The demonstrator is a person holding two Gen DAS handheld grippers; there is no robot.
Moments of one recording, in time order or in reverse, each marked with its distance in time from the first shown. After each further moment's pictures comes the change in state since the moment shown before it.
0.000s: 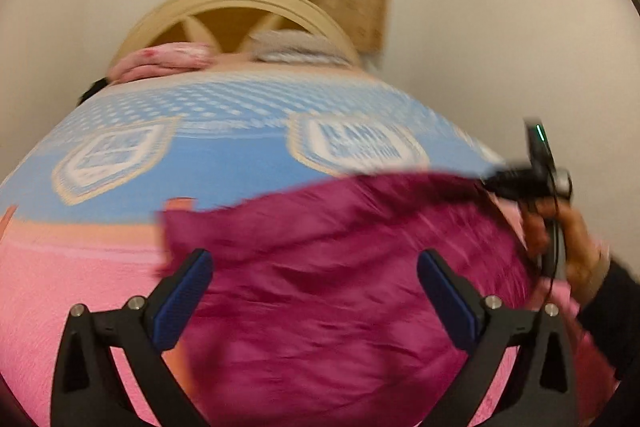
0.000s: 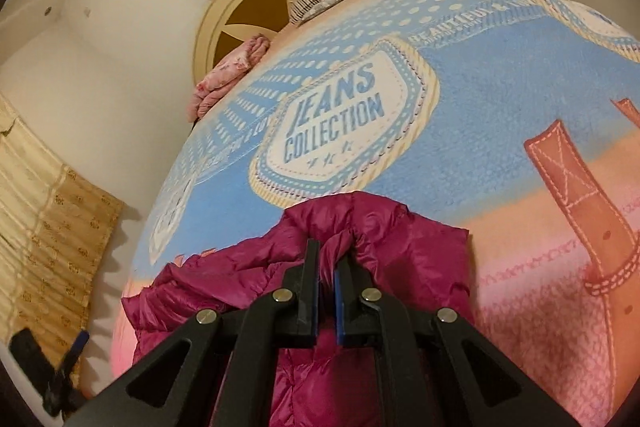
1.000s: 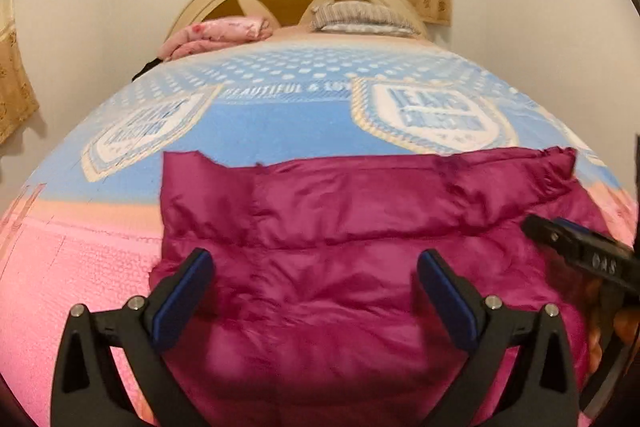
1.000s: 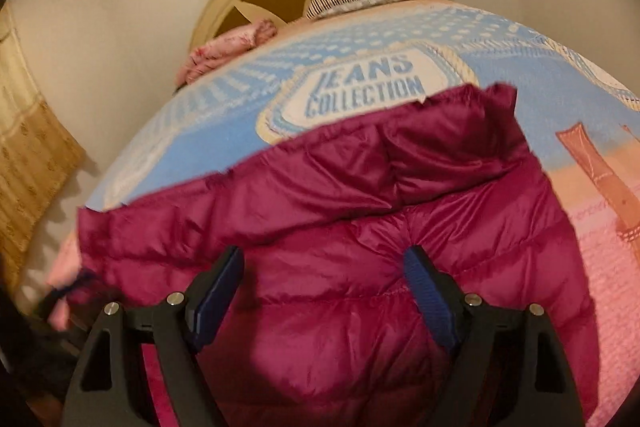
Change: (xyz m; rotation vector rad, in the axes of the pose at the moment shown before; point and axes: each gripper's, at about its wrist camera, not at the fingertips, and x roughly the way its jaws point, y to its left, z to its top) left arm 0.083 0.021 -0.006 -0.093 0.090 0.286; right arm 0.043 0.074 -0.085 -0.258 -0.048 -0.205
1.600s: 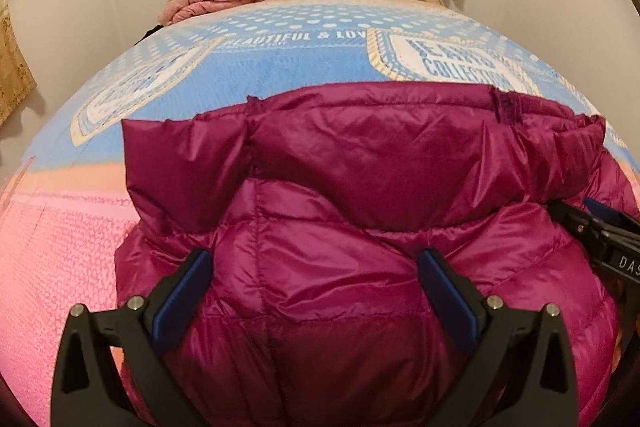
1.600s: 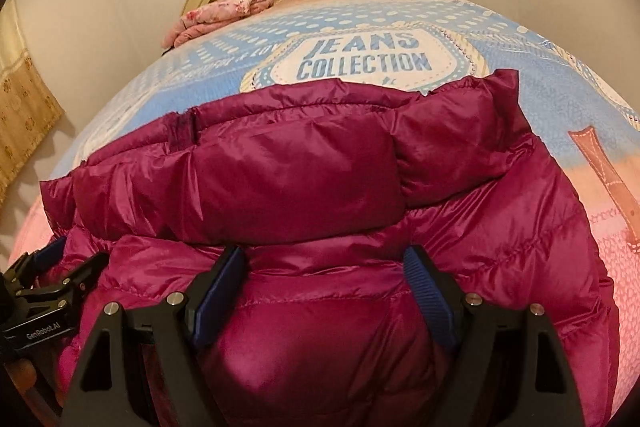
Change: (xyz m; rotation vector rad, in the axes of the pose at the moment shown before) left arm 0.041 0.001 -0.021 0.003 0.111 0.034; right arm 0.029 0.011 -0.009 -0.098 0.075 -0.083
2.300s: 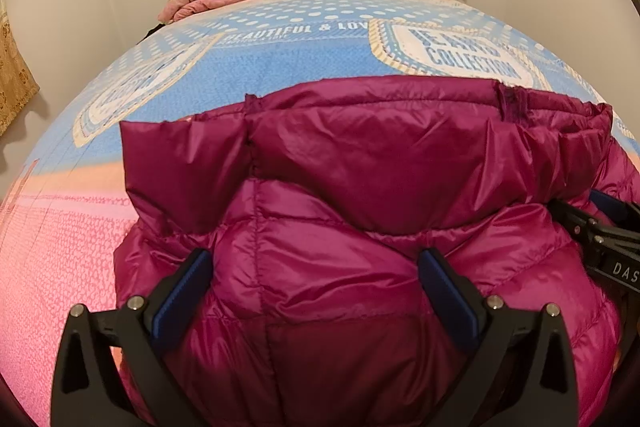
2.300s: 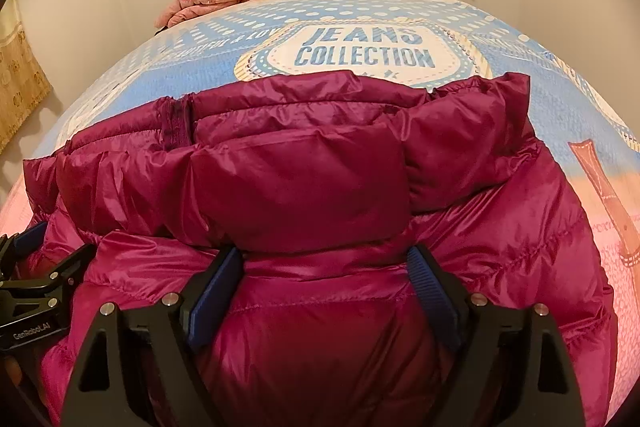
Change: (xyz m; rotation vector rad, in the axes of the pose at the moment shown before) left arm 0.007 -0.001 0.001 0.017 0.020 0.021; right arm 0.012 0.010 0.003 -0.057 0.027 -0.062
